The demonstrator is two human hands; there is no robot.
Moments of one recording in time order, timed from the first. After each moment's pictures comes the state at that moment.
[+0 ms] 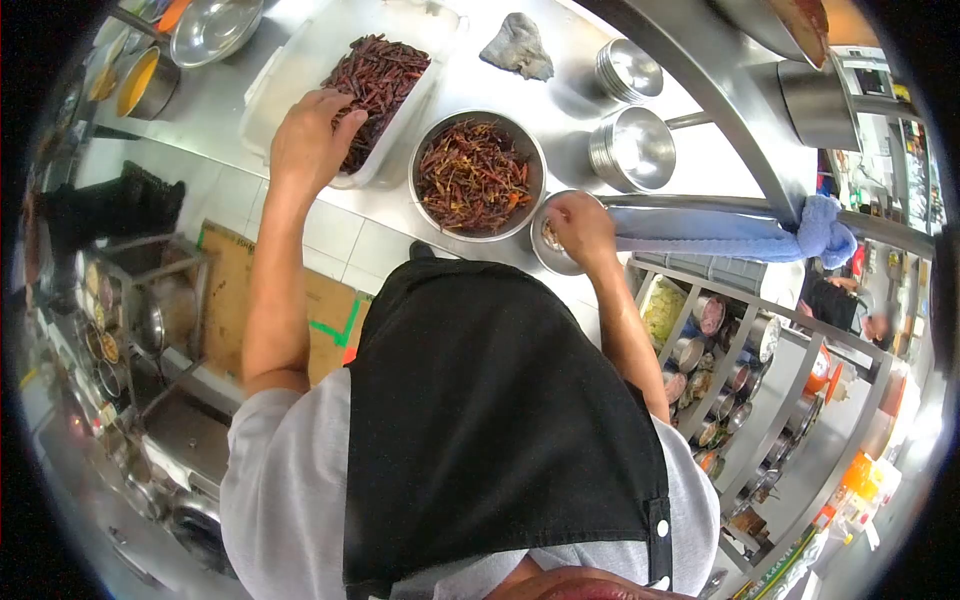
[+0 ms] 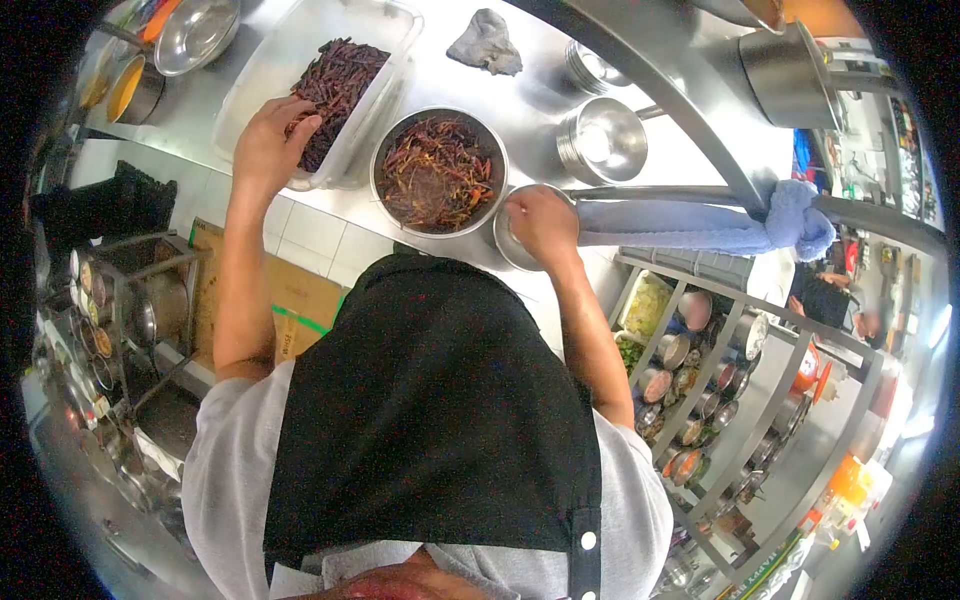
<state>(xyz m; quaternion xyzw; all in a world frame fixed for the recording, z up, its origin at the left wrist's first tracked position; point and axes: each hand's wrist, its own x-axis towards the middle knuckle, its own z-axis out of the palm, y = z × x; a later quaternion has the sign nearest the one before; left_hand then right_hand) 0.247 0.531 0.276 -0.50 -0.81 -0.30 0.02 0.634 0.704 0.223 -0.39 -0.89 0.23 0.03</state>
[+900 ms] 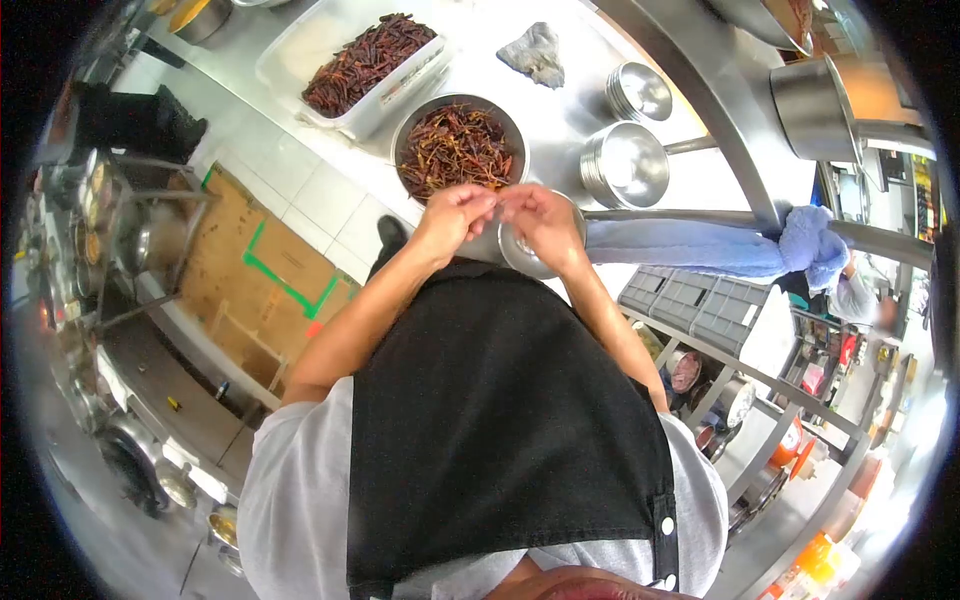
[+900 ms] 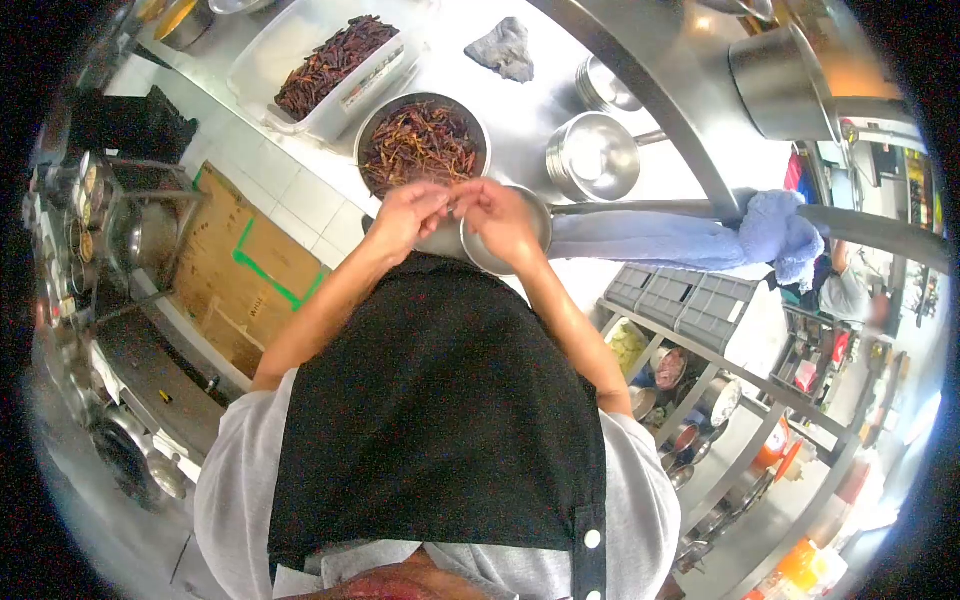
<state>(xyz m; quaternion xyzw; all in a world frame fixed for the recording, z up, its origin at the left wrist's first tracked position) 0.513 0.561 0.199 -0.08 -0.52 -0.65 -0.55 0.641 0.709 0.236 -0.27 -0.66 0.70 0.03</state>
